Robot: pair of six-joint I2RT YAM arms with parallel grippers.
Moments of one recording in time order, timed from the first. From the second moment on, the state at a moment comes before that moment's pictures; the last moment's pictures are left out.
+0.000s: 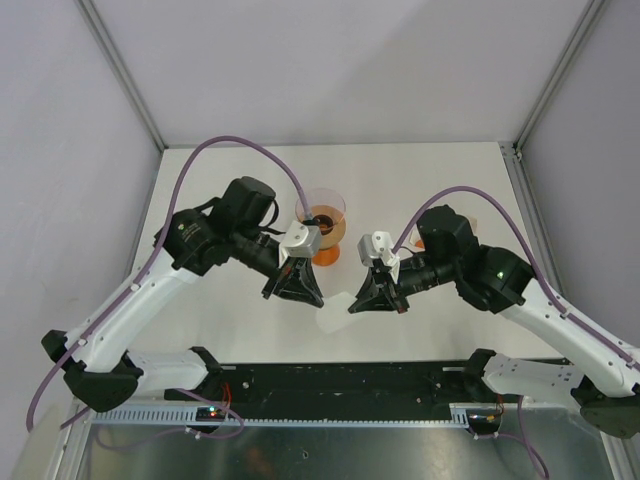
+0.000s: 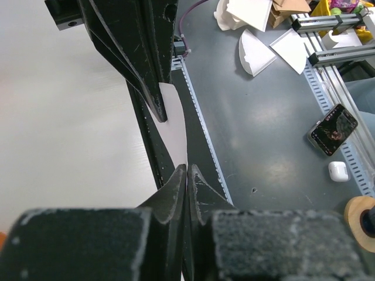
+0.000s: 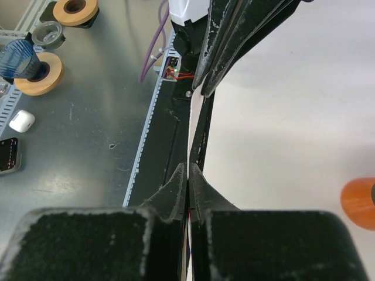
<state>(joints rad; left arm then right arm) -0.77 1.20 1.50 -1.10 1.06 0.50 0.89 1.01 1.20 -0.65 -0.85 -0.29</state>
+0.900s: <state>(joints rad) -0.78 1.21 1.54 -1.12 1.02 0.51 0.89 1.01 1.20 -0.66 -0.84 -0.30</state>
